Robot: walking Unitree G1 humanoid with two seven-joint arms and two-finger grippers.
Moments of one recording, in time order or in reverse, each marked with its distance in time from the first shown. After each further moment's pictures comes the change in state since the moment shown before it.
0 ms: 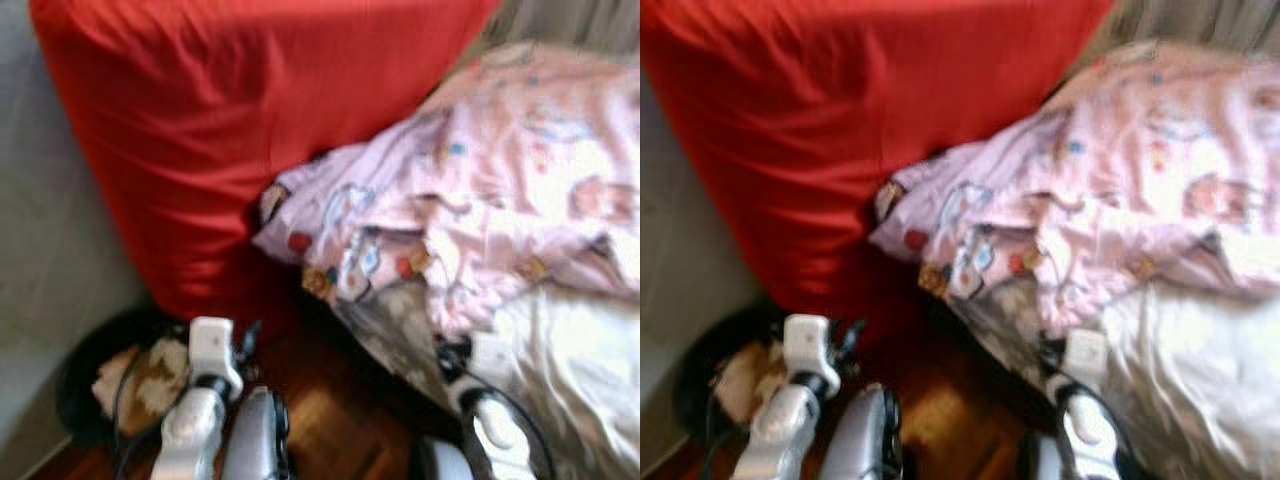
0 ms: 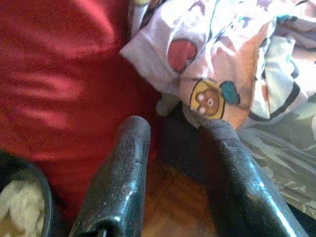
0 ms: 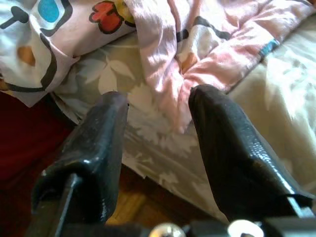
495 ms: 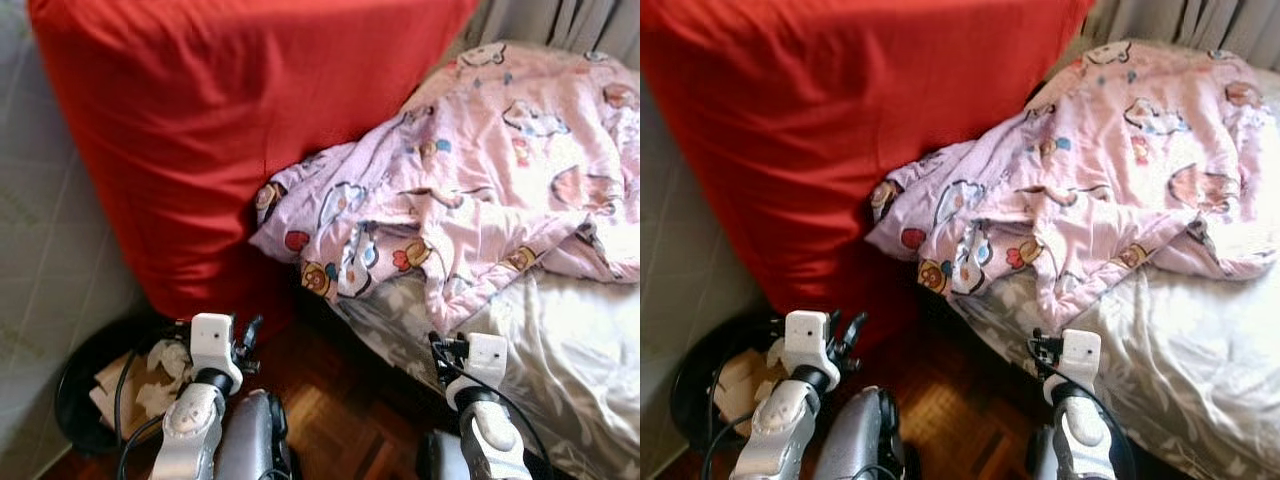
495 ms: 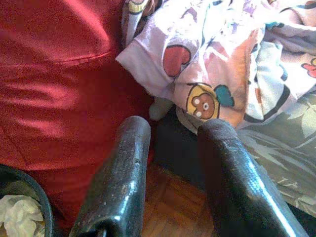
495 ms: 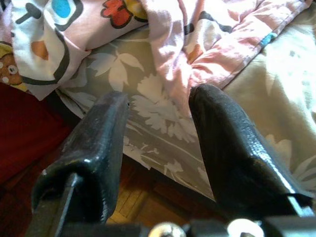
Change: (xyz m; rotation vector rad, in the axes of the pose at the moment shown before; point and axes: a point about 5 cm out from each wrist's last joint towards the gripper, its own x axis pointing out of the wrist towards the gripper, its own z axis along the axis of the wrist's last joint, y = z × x) left arm 0.000 0.000 0.002 0.001 -0.006 -0.006; right arm -0.002 0.002 -0.002 0.002 -0.002 0.013
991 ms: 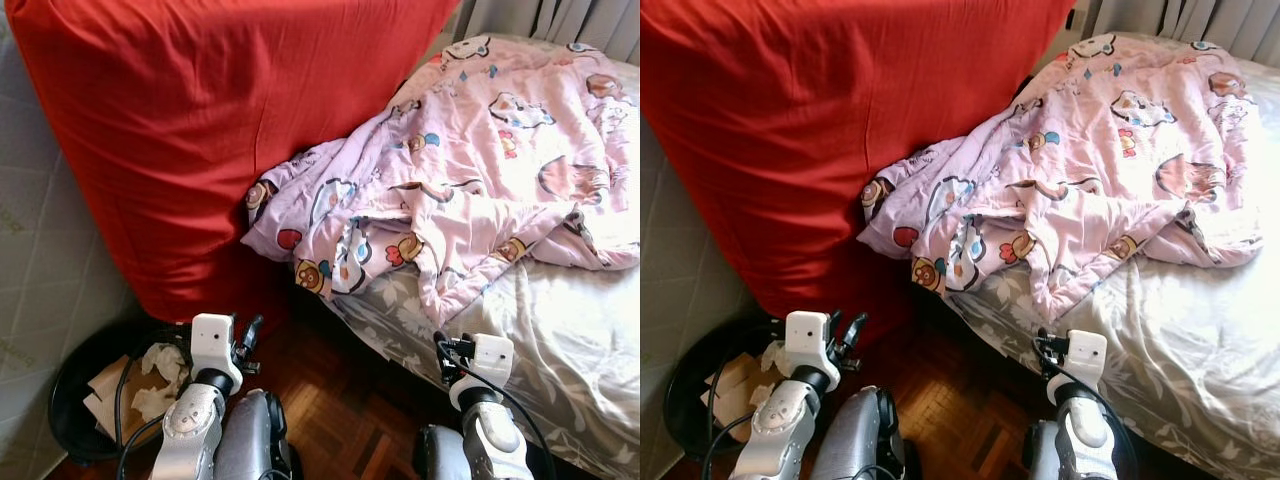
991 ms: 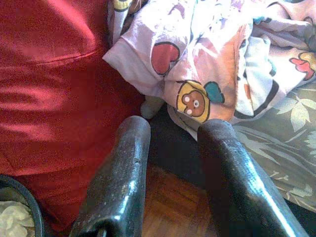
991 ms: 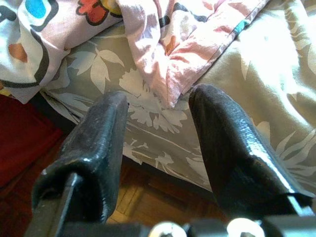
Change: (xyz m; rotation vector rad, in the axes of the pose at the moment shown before) left arm -0.001 -0.001 -0.002 -0.003 0.005 -0.007; right arm -0.001 -0.005 -0.001 0.032 0.004 -0.032
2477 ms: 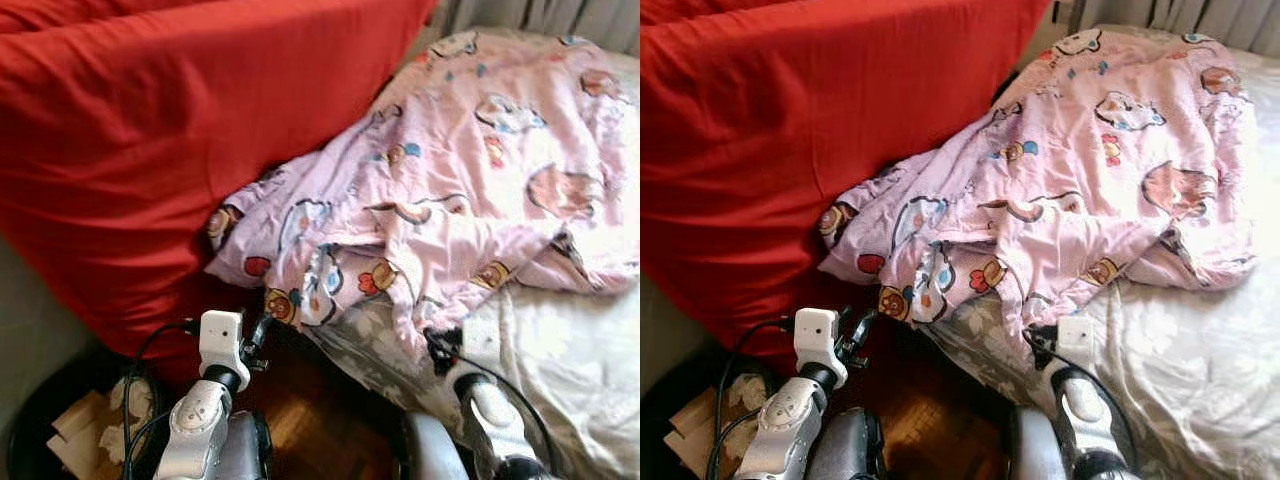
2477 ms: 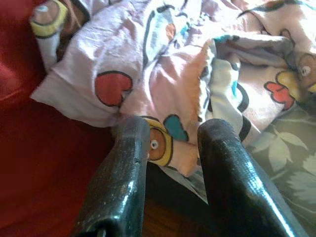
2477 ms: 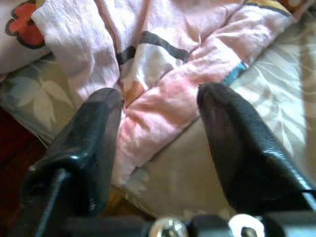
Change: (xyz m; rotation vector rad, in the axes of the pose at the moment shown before) left arm 0.005 -0.010 0.005 0.004 -0.015 -0.048; right arm 0.020 0.006 0.013 -0.112 0.082 0.059
